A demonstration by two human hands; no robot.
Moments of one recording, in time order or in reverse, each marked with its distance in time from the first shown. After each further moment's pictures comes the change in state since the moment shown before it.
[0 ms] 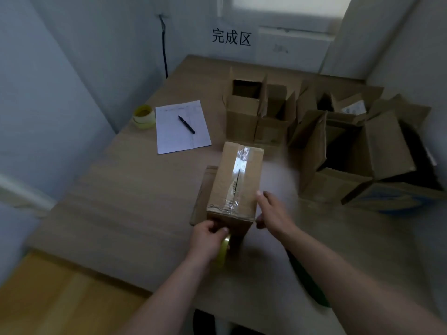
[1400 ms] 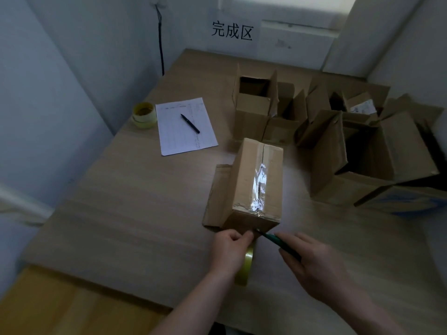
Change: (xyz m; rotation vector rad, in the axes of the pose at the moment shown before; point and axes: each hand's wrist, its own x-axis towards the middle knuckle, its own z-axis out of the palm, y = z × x) left_hand 0.006 -0.004 0.000 0.071 -0.053 0.027; right_hand -0.077 0.022 -0.010 -0.696 0.172 -0.652
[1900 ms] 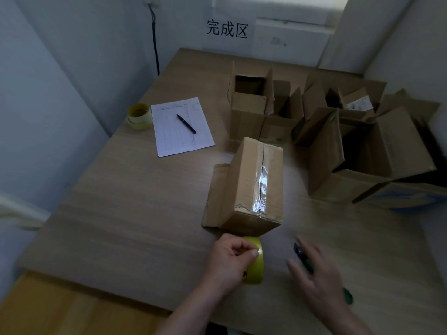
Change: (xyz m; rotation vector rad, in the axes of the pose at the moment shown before) left_hand -0.031 0.014 -0.018 0.012 -0.209 0.172; right_hand -0.041 0.019 0.039 0.272 0.077 0.488
